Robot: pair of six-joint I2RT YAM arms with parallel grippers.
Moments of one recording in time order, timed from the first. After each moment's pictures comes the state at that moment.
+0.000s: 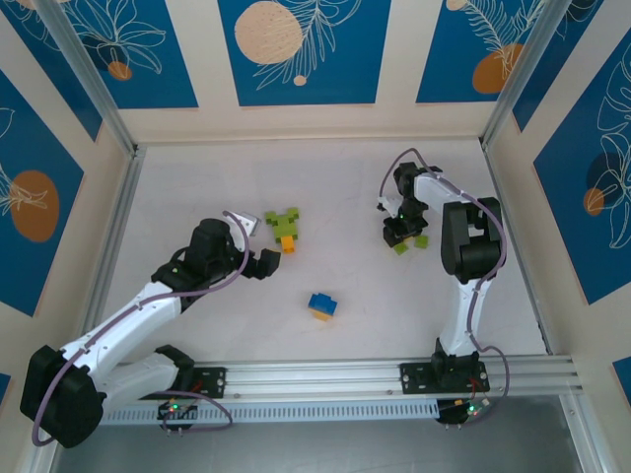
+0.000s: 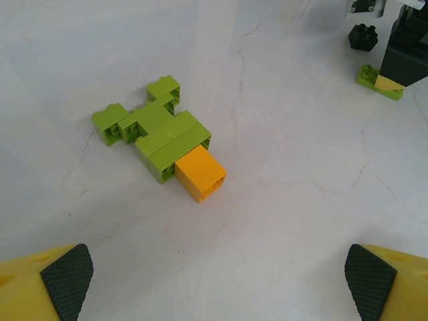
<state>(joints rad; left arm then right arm) -0.54 1.02 0.67 -0.25 0.11 -0.10 0.15 2.05 1.49 -1.07 -0.09 -0.35</state>
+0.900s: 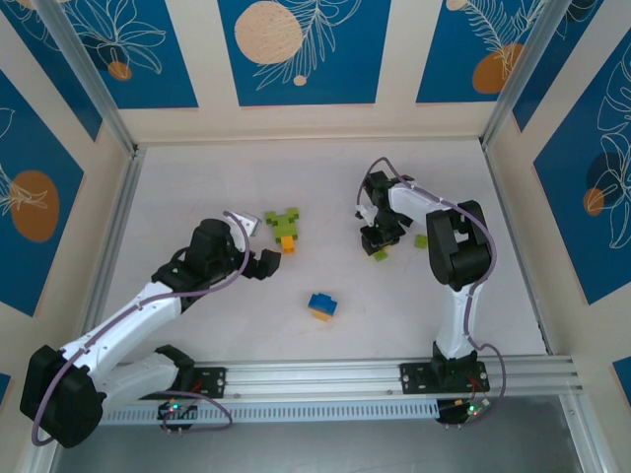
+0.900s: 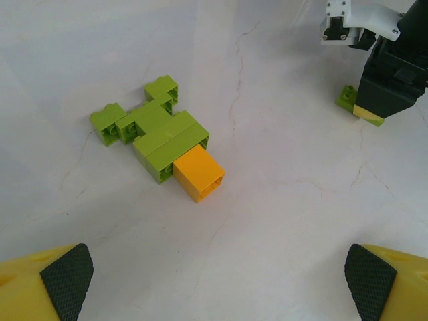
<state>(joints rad) -0.54 1.02 0.67 -0.25 0.11 -0.10 0.32 2.02 1.42 -1.00 -0.07 -0.14</state>
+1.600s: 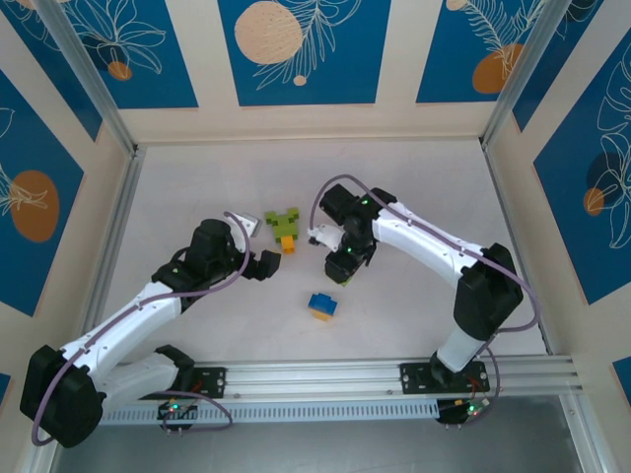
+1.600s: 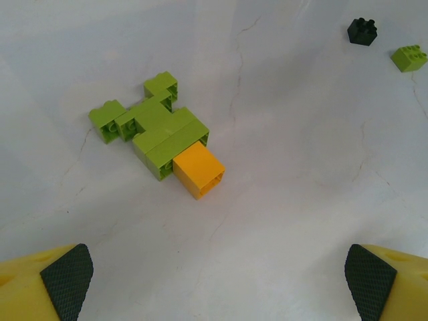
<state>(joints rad) -0.54 1.02 0.67 -0.26 0.11 -0.10 0.74 1.65 1.41 -1.23 -0.22 -0.21</state>
